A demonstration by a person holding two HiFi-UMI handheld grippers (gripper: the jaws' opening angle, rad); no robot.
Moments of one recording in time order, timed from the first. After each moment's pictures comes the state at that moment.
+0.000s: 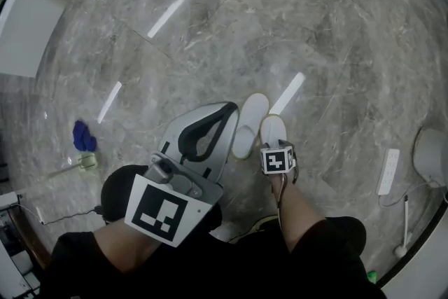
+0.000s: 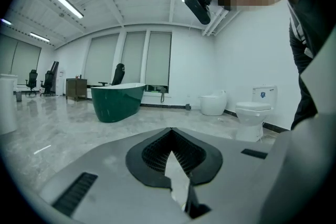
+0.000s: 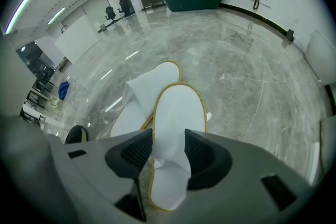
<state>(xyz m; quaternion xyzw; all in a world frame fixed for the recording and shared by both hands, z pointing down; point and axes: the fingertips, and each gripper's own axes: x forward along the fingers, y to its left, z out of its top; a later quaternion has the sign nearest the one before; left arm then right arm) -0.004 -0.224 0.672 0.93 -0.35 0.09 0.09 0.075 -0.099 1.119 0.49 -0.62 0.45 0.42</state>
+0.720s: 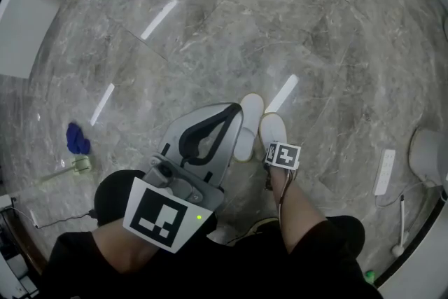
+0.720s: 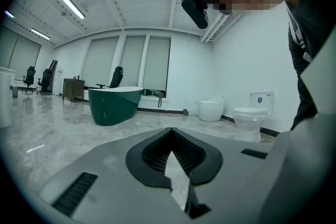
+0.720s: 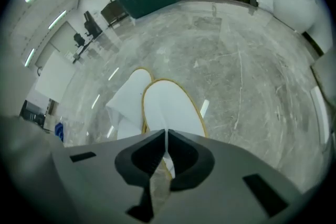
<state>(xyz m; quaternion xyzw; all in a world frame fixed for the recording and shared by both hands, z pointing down) -0.006 -0.224 0.667 0.94 -0.34 0.06 0.08 0.104 -0.108 1.119 0.57 -0.53 0.55 0.31</state>
